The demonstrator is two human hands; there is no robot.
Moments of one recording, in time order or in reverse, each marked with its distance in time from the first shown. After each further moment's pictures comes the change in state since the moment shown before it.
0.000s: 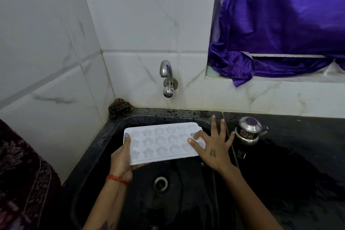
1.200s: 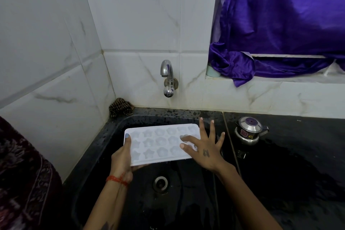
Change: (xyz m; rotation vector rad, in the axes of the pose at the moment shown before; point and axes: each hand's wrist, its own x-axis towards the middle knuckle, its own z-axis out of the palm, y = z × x) left_hand -0.007 0.000 -0.002 0.003 -0.012 -0.008; right_hand 0.000 -0.011 0.007 0.017 -0.230 -0.120
